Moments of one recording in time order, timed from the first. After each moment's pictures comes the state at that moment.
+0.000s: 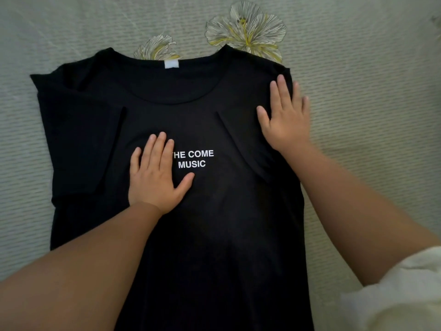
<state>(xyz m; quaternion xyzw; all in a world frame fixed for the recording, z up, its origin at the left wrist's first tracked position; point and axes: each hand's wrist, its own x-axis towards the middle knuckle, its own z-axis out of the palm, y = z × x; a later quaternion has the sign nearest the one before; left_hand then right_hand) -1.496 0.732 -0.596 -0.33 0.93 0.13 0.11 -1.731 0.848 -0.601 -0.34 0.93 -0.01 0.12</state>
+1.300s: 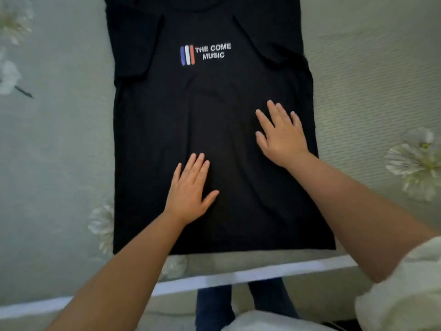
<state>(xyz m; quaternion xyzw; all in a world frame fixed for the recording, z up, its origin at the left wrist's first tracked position) -1.292 0.905 -0.570 -0.22 0.95 0.14 0.16 -1.510 1.006 -0.579 -0.43 0.88 -0.05 0.18</state>
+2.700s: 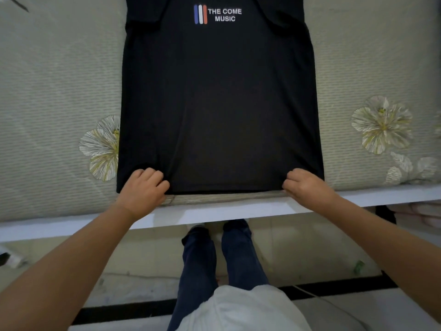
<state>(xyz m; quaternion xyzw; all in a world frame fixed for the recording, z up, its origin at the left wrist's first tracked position) -1.147 0.949 -0.537 -0.07 0.99 0.04 0.12 -1.421 1.194 -0.530 -0.71 0.69 -0.07 0.14</state>
